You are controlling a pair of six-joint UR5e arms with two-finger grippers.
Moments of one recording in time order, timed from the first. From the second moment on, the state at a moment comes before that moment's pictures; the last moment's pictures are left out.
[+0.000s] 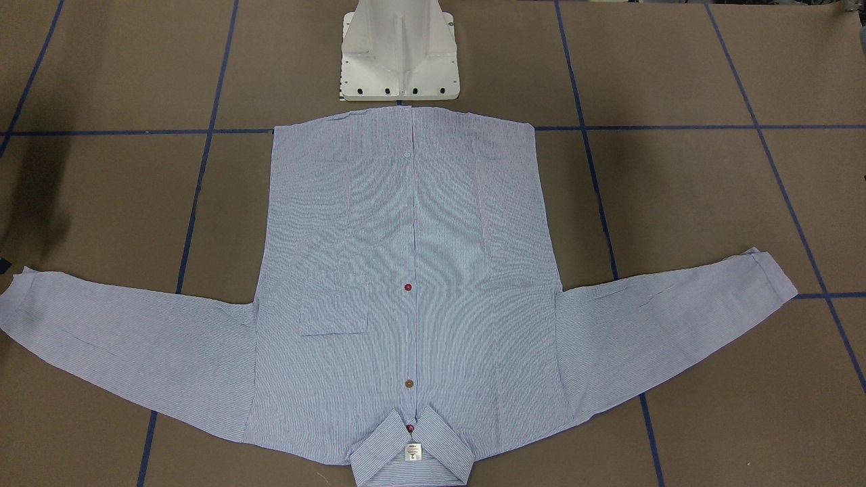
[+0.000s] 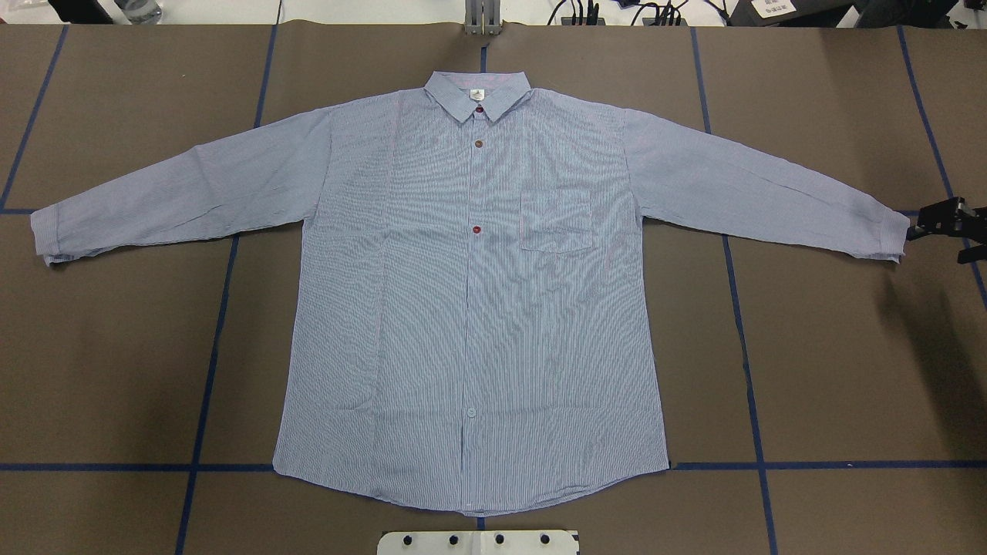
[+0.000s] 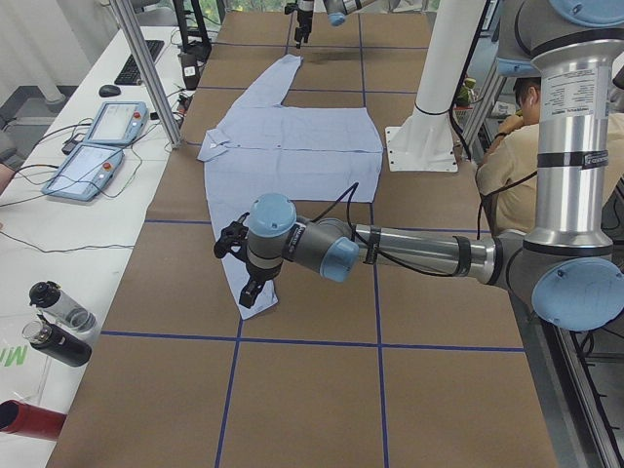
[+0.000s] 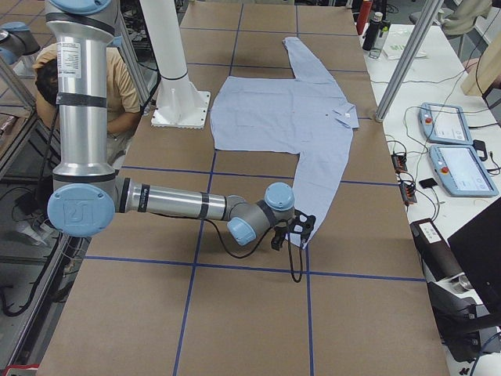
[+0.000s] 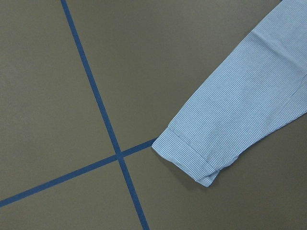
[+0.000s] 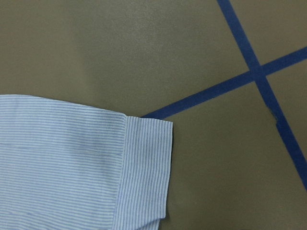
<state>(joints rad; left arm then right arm) -1.49 -1.51 -1.73 -1.88 -2.36 0.05 1.20 -1.59 1.40 -0.80 2.28 1.08</state>
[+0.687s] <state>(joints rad) -1.49 -1.51 -1.72 -1.88 -2.35 0.05 1.16 -1.54 1.36 -0.80 2.27 1.18</state>
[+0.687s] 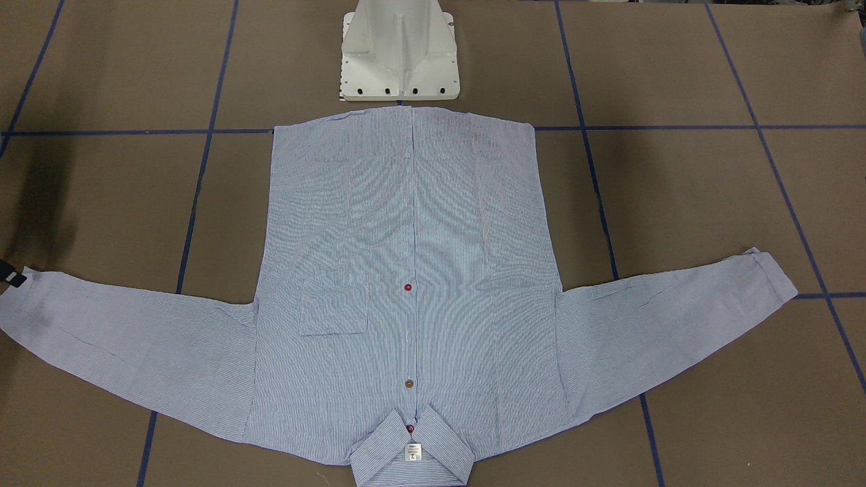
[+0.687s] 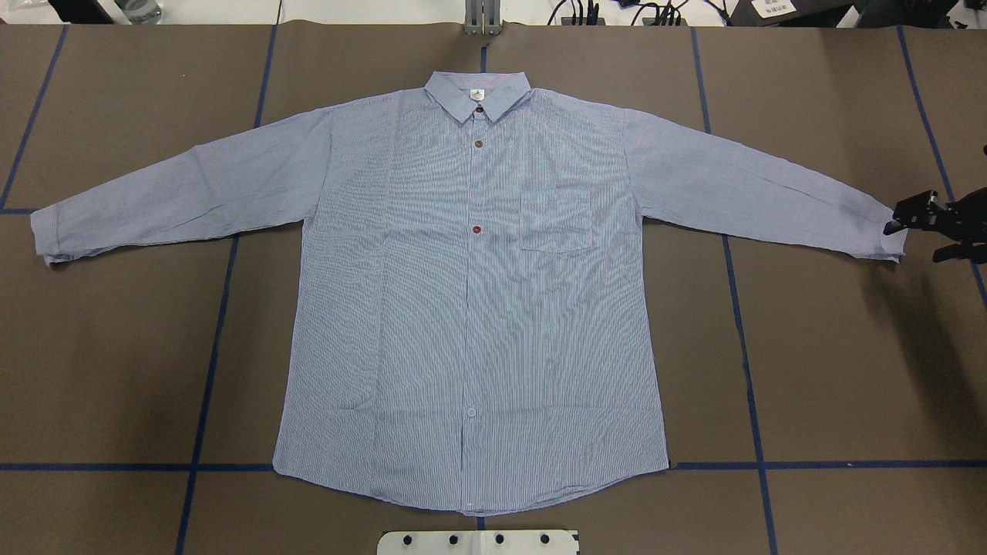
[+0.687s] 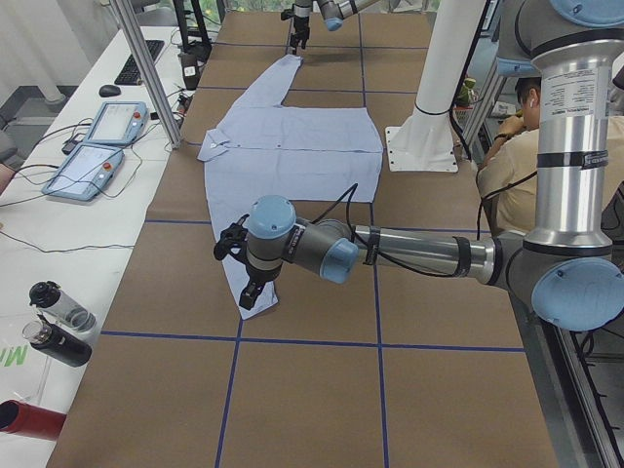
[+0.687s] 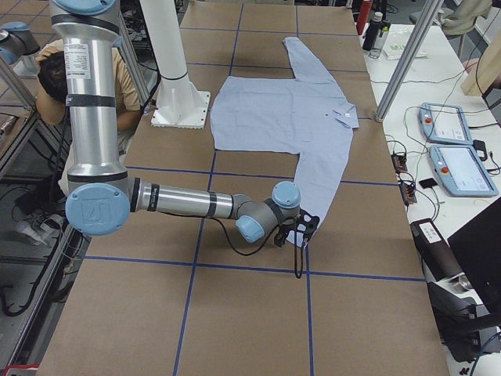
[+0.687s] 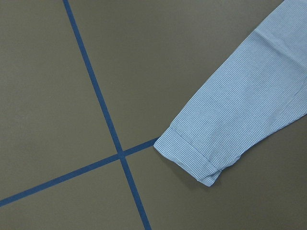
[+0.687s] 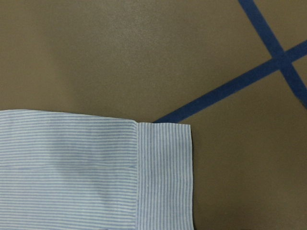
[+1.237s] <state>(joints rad) -1.49 -1.51 -1.71 -1.88 -2.35 0.05 1.14 -1.51 1.32 -0.80 2.28 1.25</state>
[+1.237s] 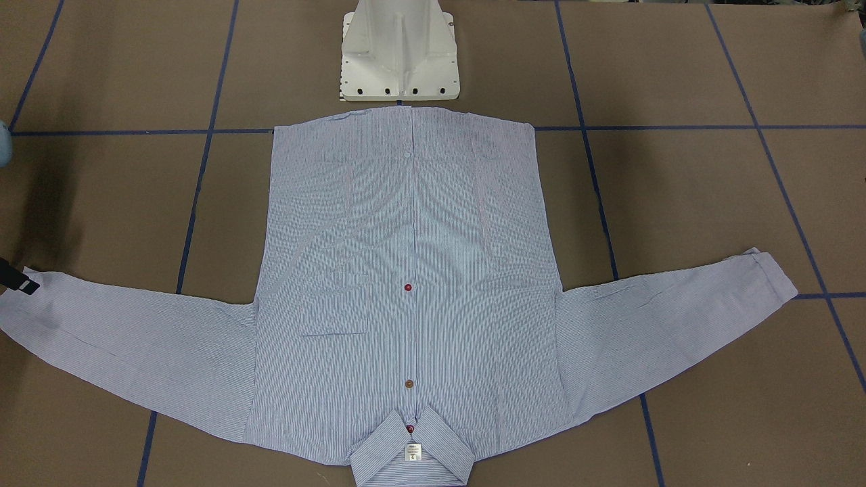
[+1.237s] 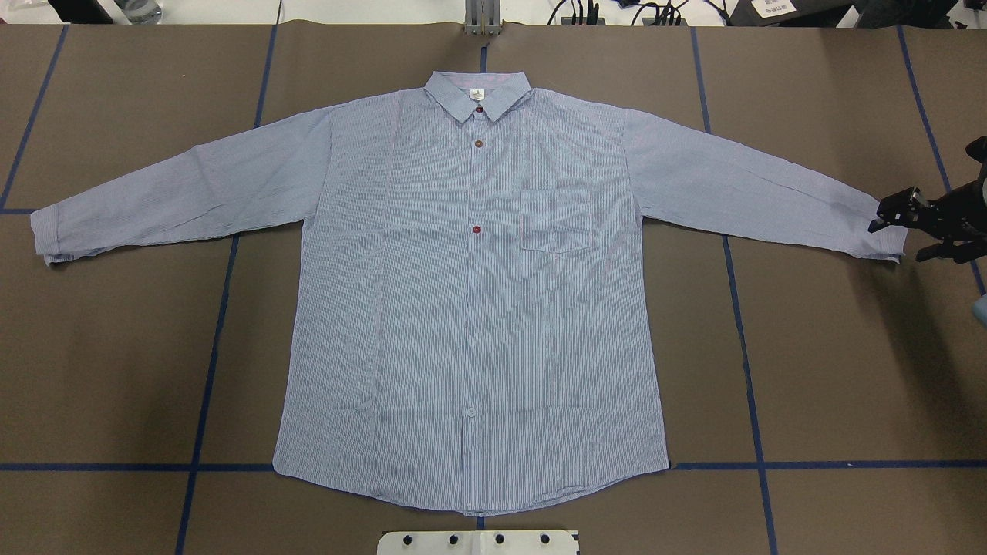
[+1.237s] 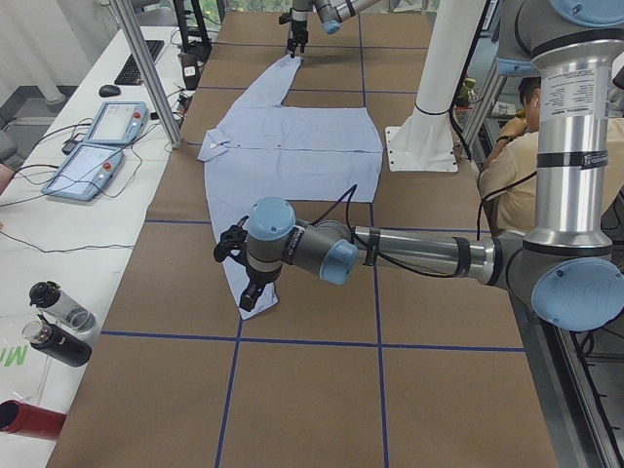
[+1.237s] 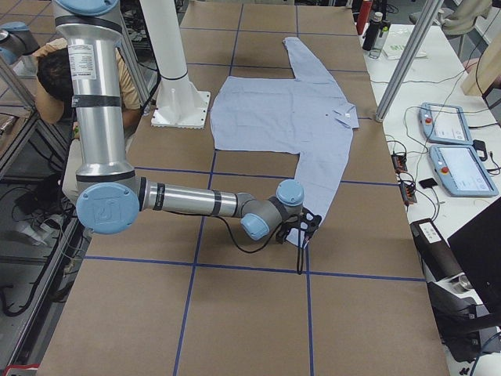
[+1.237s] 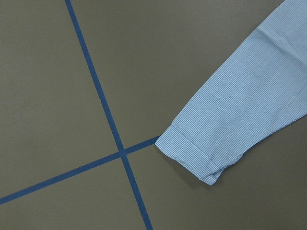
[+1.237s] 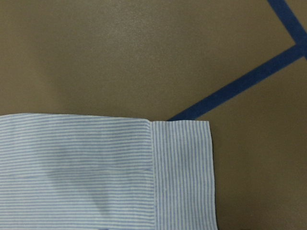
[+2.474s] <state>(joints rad) -1.49 -1.51 -1.72 -1.88 -2.35 0.05 1.14 -1.51 1.31 -0.80 2.28 1.29</state>
